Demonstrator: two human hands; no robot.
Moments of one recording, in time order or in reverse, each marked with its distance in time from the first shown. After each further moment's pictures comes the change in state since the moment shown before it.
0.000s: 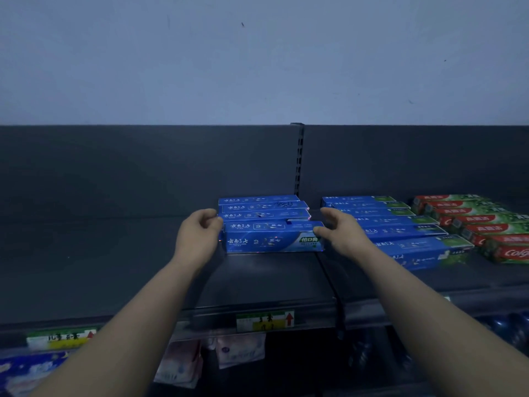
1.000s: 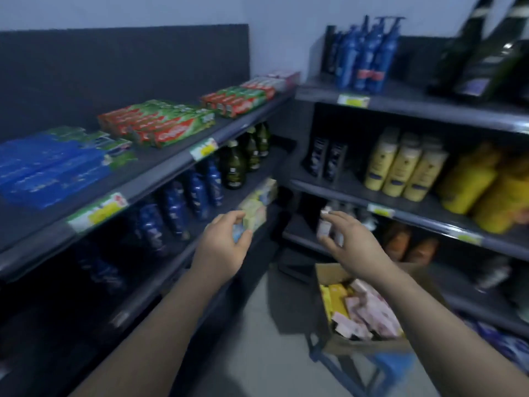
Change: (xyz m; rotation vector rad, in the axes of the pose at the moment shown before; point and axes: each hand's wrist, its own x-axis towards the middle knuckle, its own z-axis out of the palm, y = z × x) left_hand -0.403 0.093 0.273 0.063 -1.084 0.655; right_hand -0.493 0.182 -0.256 -0.632 0.525 0.532
